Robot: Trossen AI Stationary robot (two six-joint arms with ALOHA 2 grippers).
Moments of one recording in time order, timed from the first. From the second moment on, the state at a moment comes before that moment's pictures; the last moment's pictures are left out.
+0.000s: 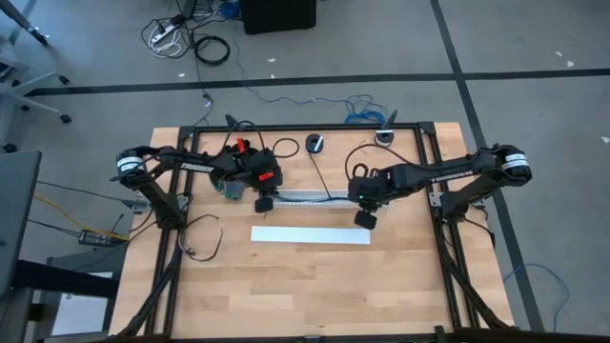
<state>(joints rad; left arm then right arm) 0.37 1.63 0.78 -0.21 0.18 0.26 0.01 1.41 0.95 -0.80 0.19 0.34</state>
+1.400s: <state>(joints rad) 0.37 1.63 0.78 -0.25 0.18 0.29 -0.07 1.40 0.89 -0.98 0.23 0.42</state>
